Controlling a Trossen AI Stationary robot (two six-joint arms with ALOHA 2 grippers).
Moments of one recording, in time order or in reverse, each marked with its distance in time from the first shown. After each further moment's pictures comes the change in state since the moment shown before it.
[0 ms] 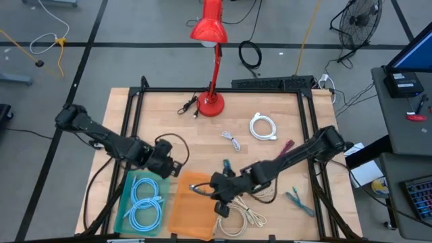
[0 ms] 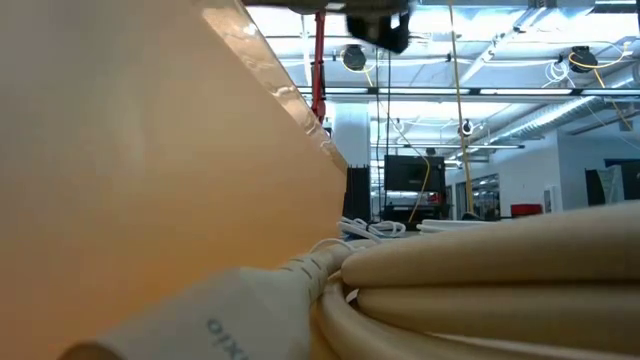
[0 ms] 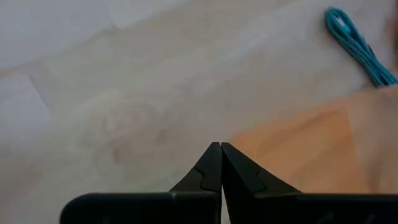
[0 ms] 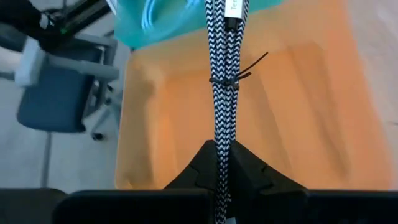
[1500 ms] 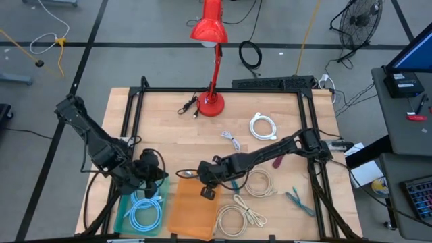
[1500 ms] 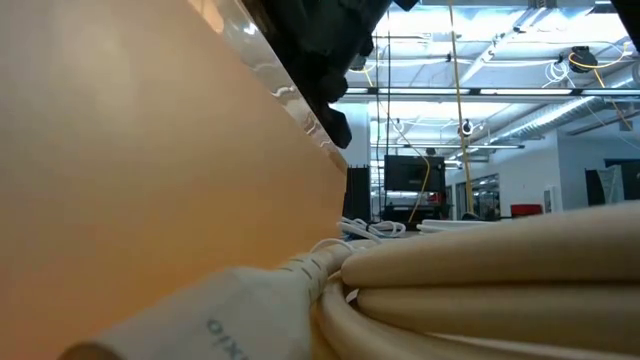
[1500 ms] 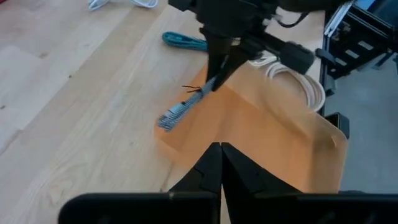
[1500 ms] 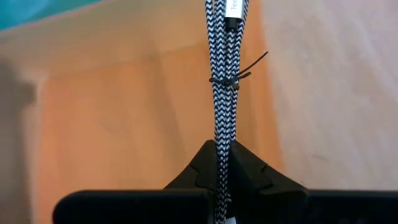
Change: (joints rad) left arm -0.341 -0.193 0.000 0.150 -0.249 0.432; right arm -0.152 0.214 0.111 -0.096 -0.052 -0.146
